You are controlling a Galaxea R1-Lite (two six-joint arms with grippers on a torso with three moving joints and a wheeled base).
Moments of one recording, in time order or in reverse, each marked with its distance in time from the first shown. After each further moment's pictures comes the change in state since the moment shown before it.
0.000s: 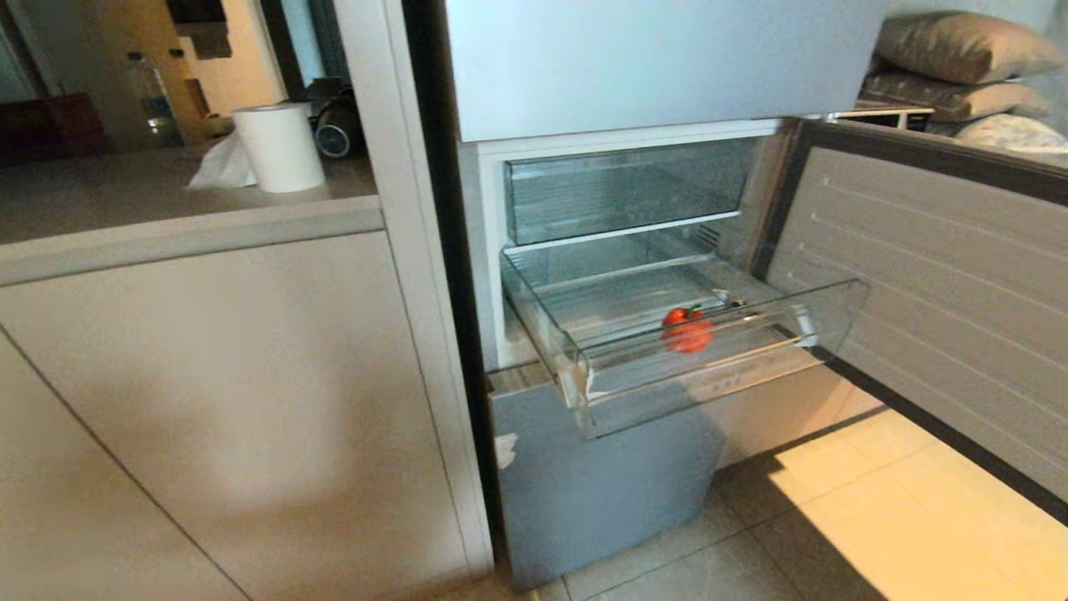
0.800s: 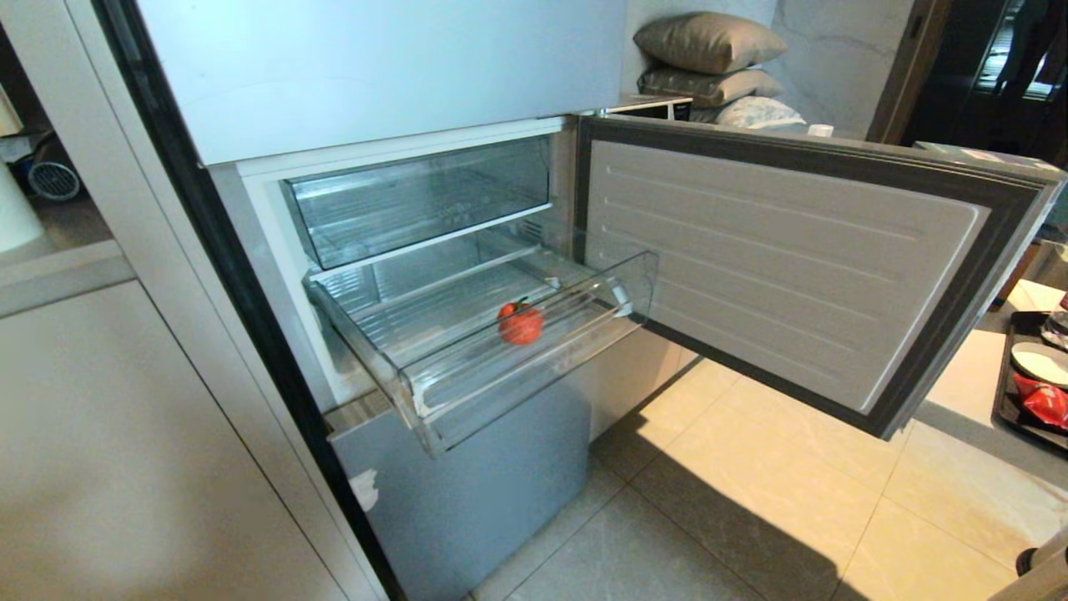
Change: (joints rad) left arm 0.000 0.000 0.000 -0.001 0.000 0.000; right arm 0.000 0.035 -0.002 -0.009 0.001 0.000
